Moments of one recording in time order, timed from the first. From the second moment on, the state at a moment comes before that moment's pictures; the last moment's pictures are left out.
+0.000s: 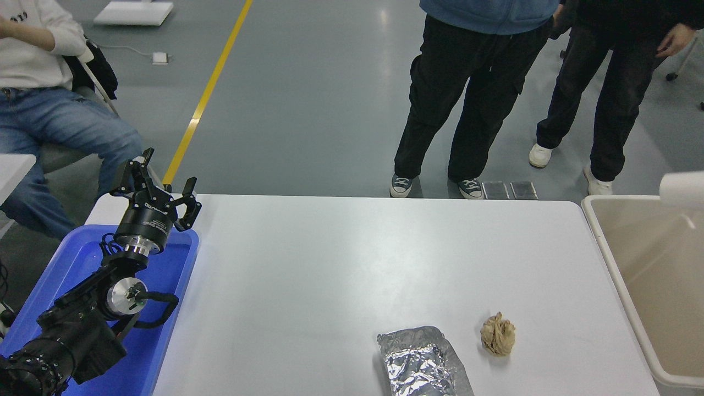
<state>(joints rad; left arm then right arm) -0.59 0.30 -0.87 -0.46 0.19 -0.49 -0.65 0.64 -0.91 -0.34 0.39 0.35 0.40 0.43</state>
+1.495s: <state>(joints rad) -0.59 0.30 -0.86 -0.46 0.19 -0.49 -0.65 0.65 -0.50 0.89 -0.01 0.59 -0.04 -0.14</state>
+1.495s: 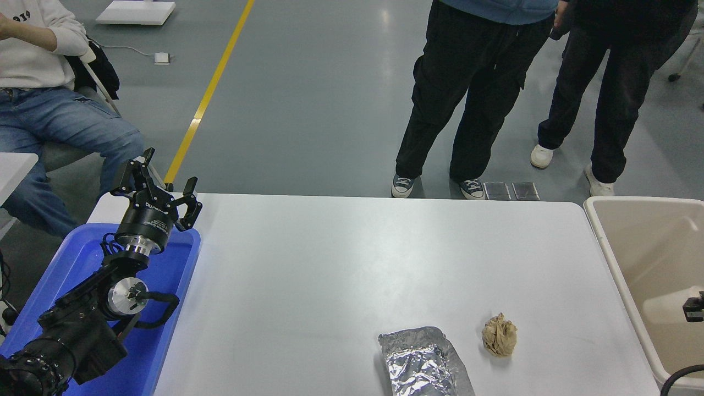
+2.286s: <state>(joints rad) -0.59 0.30 -0.87 -0.46 0.19 -0.49 -0.65 0.77 -0.52 0.64 0.10 0.47 0.49 -0.15</state>
